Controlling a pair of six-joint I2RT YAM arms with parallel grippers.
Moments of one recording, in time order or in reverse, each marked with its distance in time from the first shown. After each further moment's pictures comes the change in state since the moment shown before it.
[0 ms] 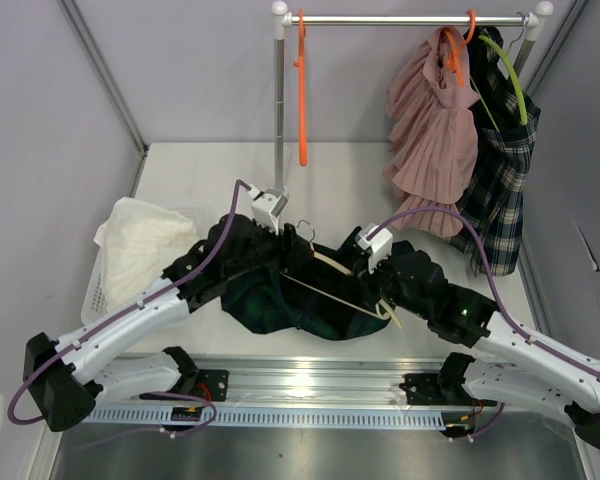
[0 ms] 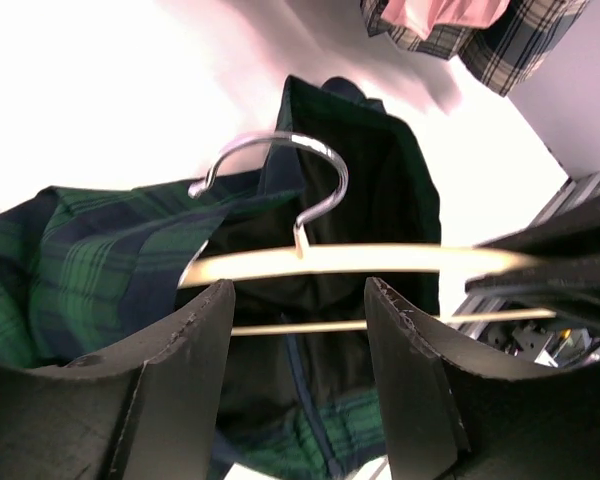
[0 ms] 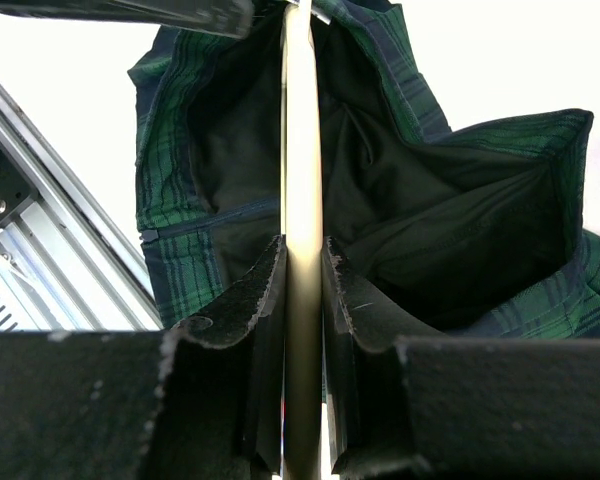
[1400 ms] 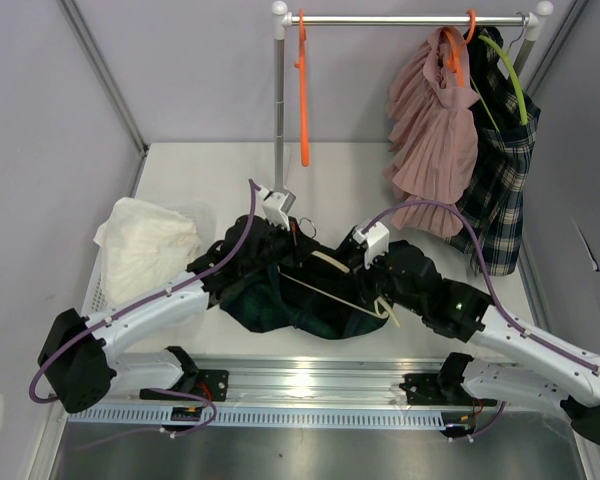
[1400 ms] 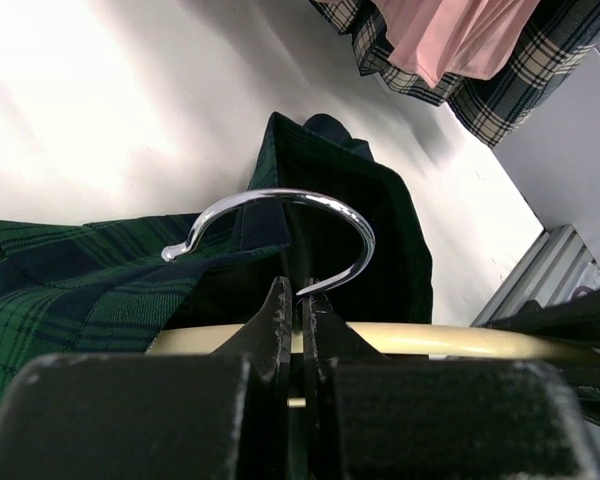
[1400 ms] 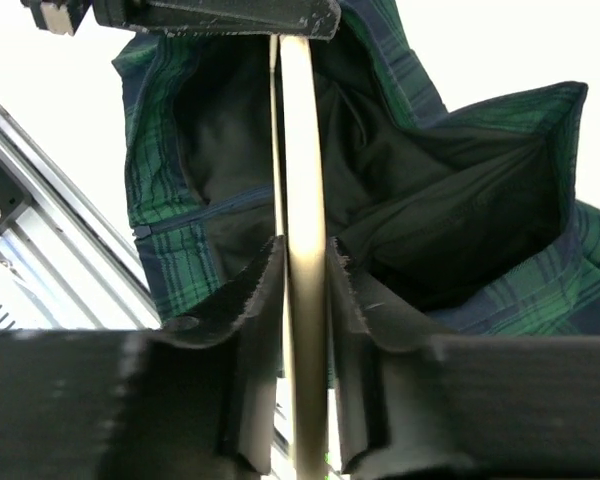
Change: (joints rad) left arm 0.000 0.146 -0.077 0.288 -0.006 -0.108; right arm 0.000 0.053 0.046 -0.047 0.034 0.041
